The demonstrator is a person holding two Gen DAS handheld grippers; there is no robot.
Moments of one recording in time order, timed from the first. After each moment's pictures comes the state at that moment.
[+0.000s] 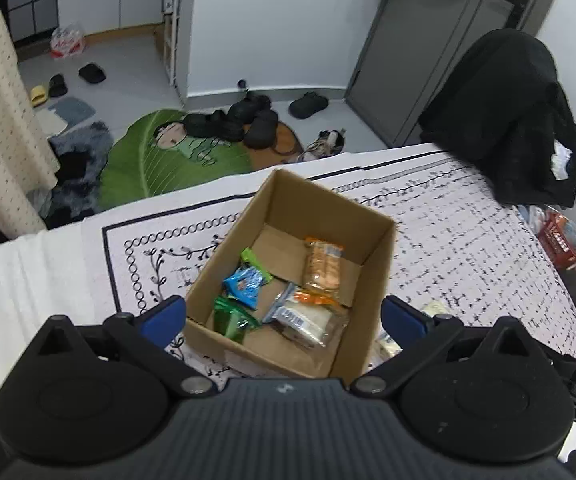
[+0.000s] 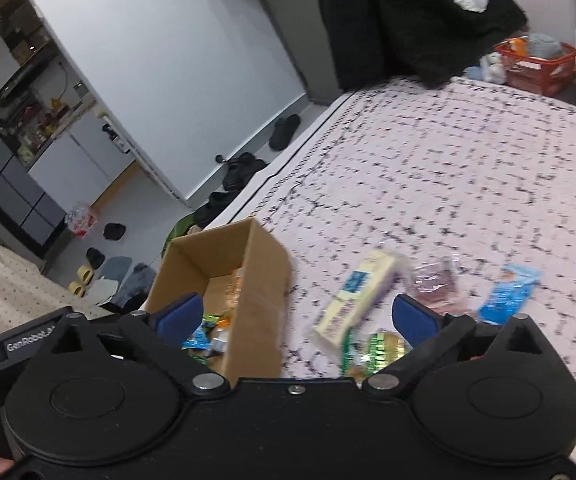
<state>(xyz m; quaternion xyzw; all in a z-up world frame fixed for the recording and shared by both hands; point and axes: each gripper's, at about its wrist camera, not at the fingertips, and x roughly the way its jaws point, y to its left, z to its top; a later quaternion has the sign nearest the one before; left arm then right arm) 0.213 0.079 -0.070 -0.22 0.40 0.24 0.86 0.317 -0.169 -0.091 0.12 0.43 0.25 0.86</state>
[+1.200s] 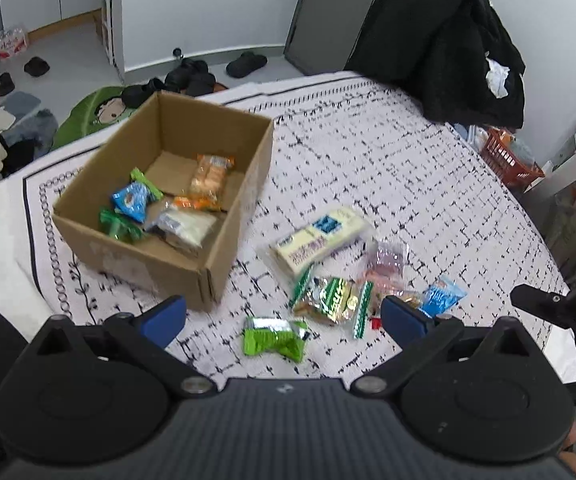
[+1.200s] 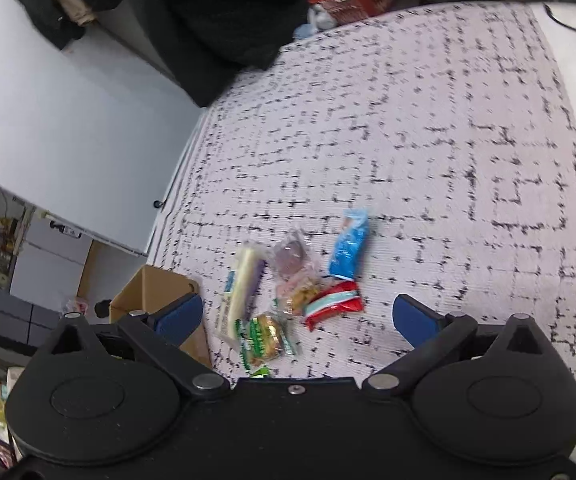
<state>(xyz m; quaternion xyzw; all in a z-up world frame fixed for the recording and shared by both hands) 0.223 -0.038 -0.103 -0.21 0.44 0.17 0.86 0.330 -0.319 -0.145 0.29 0.49 0.13 0.81</state>
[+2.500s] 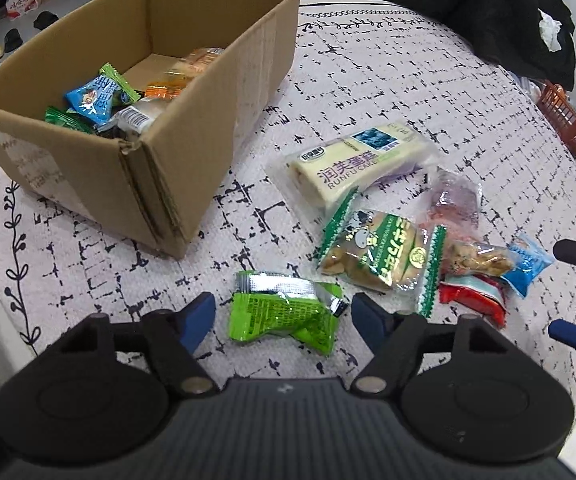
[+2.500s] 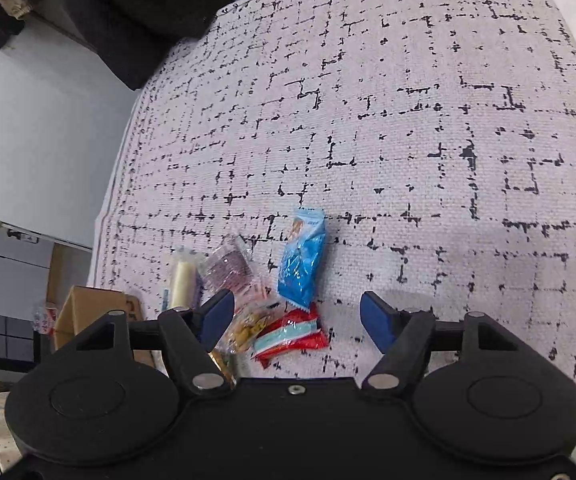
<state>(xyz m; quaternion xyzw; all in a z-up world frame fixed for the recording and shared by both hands) 0.258 -0.044 -0.219 -0.22 0.49 0.20 0.82 0.388 -0.302 -0.213 0.29 0.55 0.08 0.78</state>
